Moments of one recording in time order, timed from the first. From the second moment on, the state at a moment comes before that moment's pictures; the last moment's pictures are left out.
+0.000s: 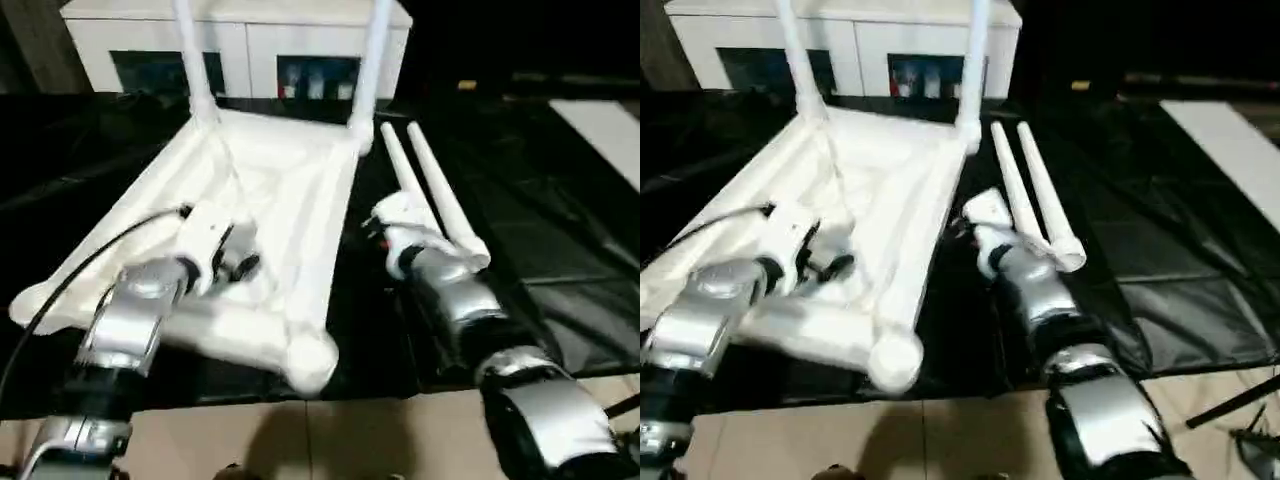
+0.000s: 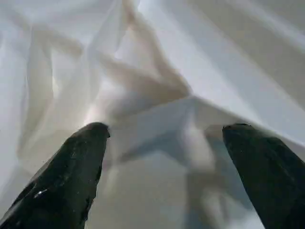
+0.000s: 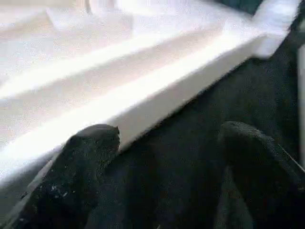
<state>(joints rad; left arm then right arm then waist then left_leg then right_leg) -0.48 0.39 -0.05 0.24 0.02 0.45 -0.57 -0.76 -0.12 0.07 0.91 0.01 -0.08 0.47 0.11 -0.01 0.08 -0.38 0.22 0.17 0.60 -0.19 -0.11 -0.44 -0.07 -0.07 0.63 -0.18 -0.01</state>
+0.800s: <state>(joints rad) -0.37 0.69 -0.18 -0.15 -0.30 0.48 -1.25 -0.44 -0.46 0.19 0.07 0.19 0.28 0.99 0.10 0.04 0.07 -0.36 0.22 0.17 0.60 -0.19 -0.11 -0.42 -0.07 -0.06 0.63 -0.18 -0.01</state>
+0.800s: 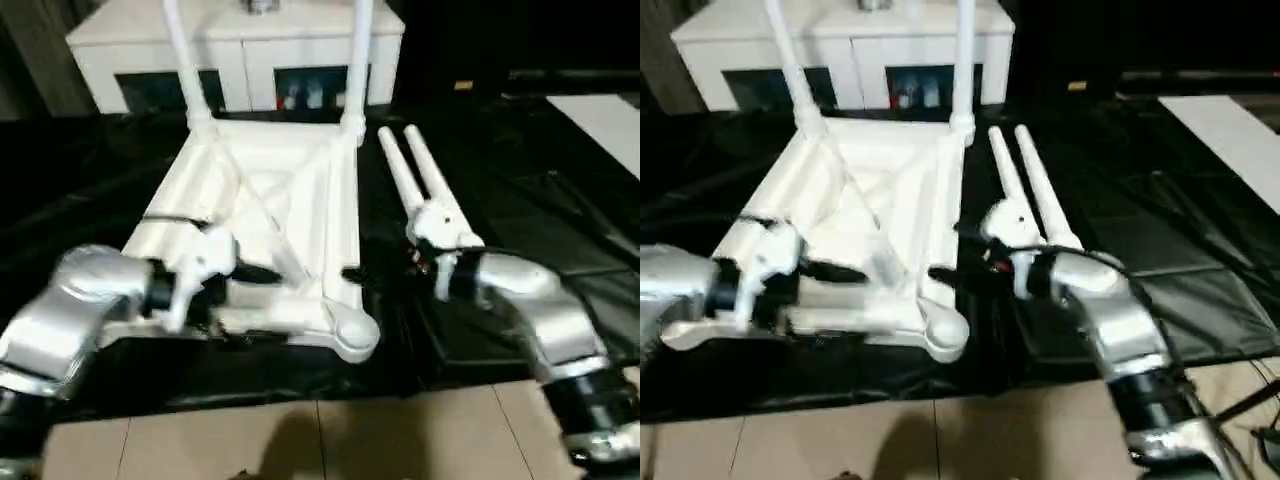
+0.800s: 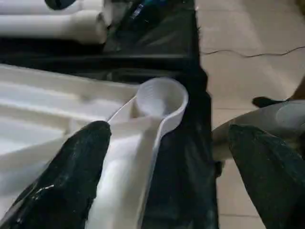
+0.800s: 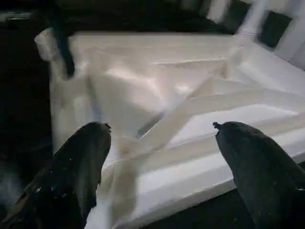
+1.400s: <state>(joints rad) -0.44 0.56 -0.37 0.15 -0.07 0.29 -1.12 -0.34 -0.73 0.26 -0.15 0.19 0.42 1.19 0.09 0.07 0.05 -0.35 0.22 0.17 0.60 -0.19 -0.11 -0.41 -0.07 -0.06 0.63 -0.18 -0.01</state>
